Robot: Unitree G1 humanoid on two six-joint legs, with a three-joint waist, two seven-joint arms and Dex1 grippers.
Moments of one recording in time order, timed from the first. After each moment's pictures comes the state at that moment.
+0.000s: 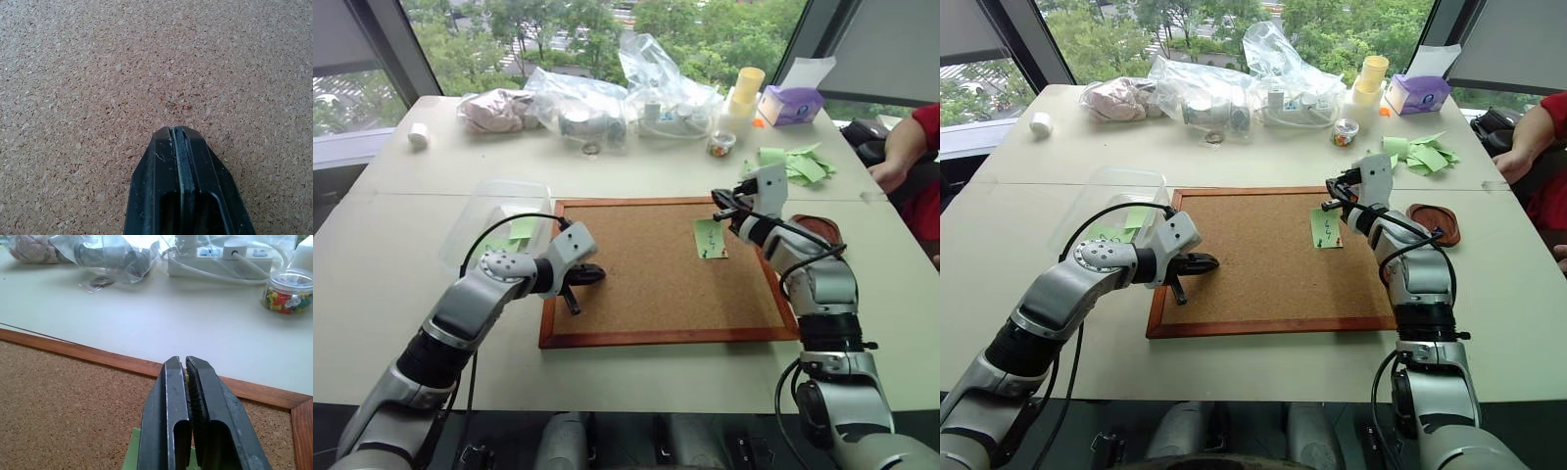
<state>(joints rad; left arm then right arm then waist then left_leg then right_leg) -0.48 0.63 -0.30 -0.24 -0.25 0.82 -0.78 -0.56 -0.38 -0.14 0.15 0.29 0.49 0.39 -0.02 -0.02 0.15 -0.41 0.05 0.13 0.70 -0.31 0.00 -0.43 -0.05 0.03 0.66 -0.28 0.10</state>
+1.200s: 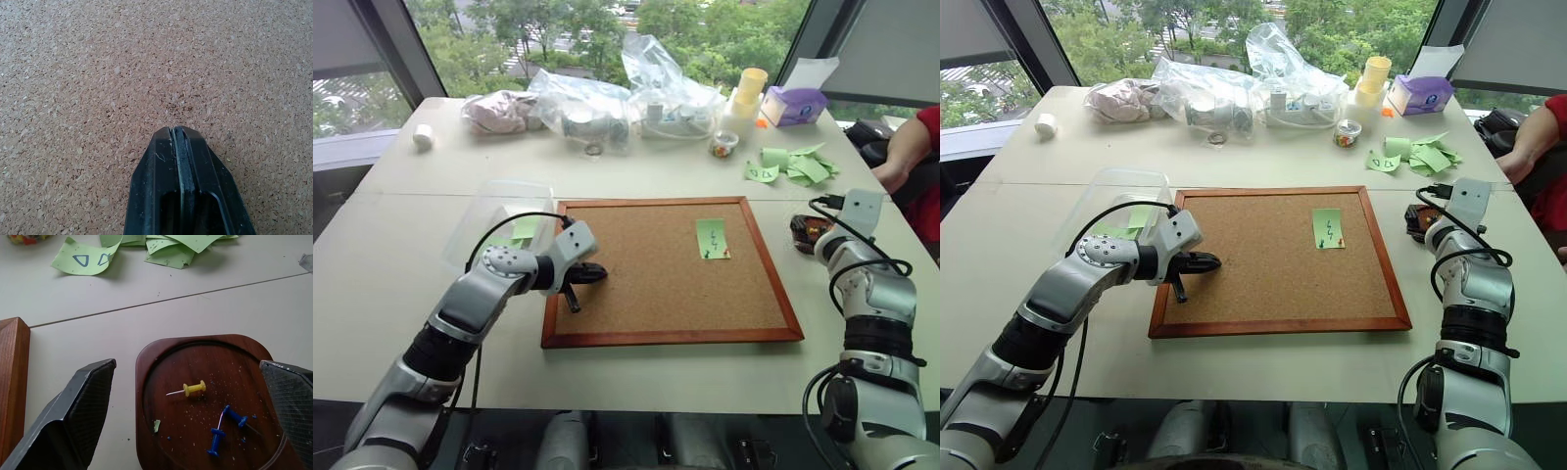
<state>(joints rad) -0.51 0.60 -0.30 -0.17 -0.22 0.76 -0.85 -0.56 -0.49 -0.41 0.36 0.22 0.63 0.06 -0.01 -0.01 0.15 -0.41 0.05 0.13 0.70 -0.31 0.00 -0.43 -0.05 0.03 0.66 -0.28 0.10</state>
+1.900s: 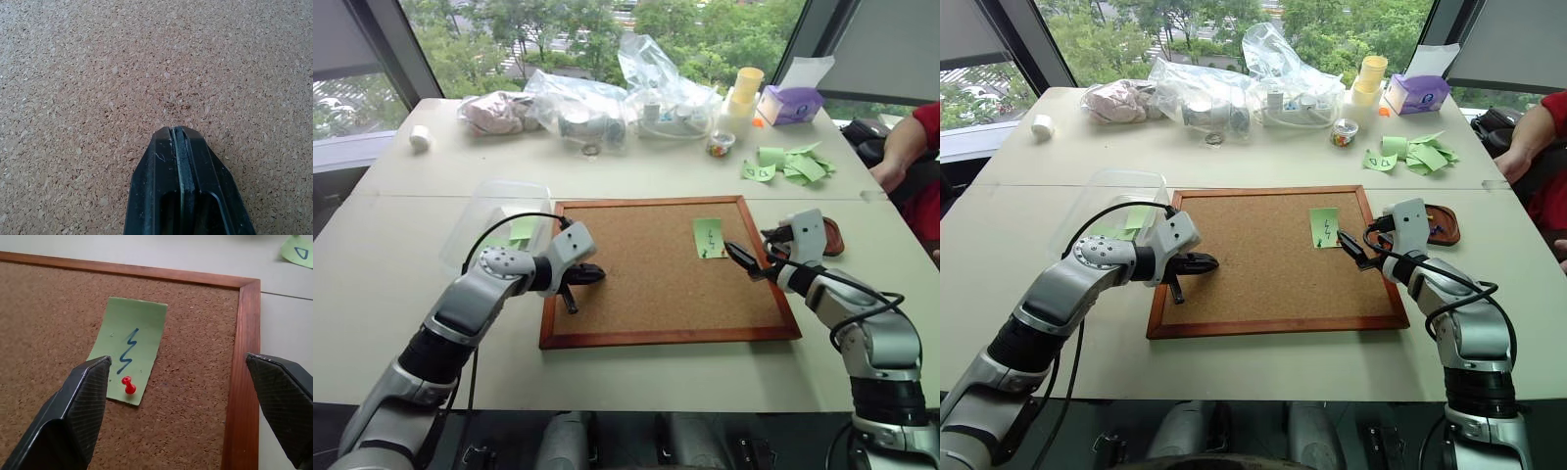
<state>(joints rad) -0.50 0.62 -0.30 -0.18 -0.22 0.75 -0.86 -0.21 -0.52 -0.19 -0.20 0.38 0.67 0.43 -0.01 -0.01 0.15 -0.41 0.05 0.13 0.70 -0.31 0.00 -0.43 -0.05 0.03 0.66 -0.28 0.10</state>
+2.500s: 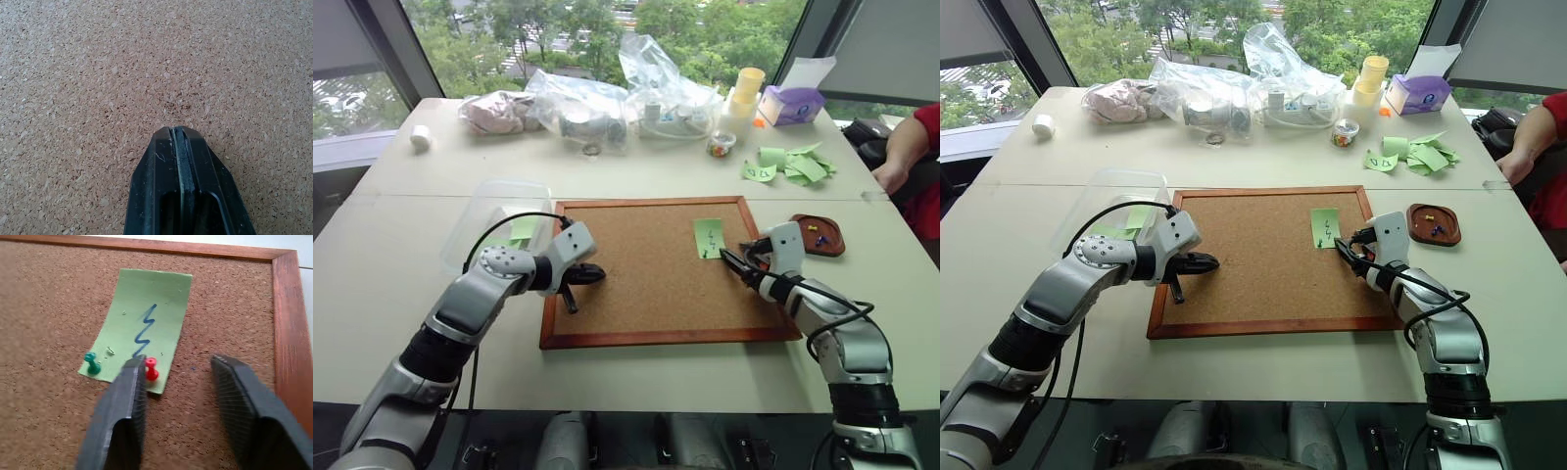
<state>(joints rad) -0.50 0.62 -0.30 -0.18 -0.21 0.75 -0.87 -0.21 -0.45 -0.13 -0.12 0.32 0.58 0.42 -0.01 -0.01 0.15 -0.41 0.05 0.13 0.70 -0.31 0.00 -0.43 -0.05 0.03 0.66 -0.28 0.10</state>
